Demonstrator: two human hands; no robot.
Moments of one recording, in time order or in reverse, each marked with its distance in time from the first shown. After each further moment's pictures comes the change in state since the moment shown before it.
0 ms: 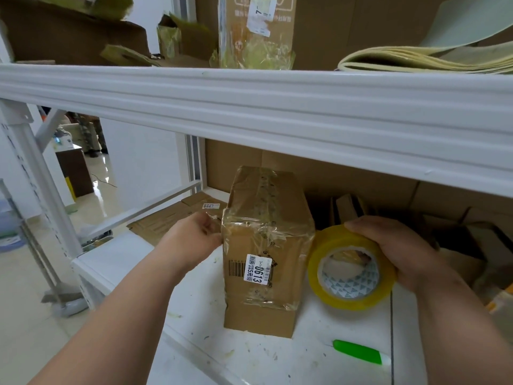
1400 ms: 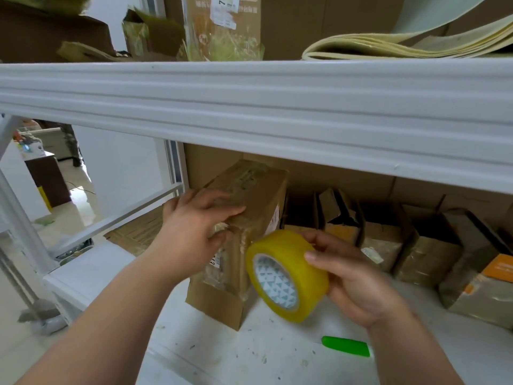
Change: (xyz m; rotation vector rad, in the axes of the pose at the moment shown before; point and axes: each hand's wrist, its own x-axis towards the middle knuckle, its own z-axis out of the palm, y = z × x) left_hand 0.016 0.009 0.015 0.372 0.211 0.764; right_hand -0.024 0.034 0.043 0.448 -0.286 -0.072
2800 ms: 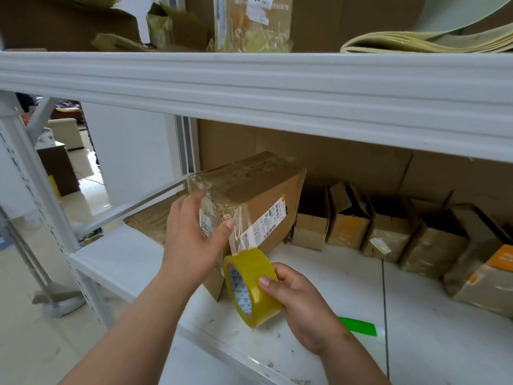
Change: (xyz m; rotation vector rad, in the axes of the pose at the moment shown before) left_hand -0.052 0.001 0.008 -0.453 0.255 -0.479; right_hand -0.010 0.077 0.070 -0.128 0.018 0.132
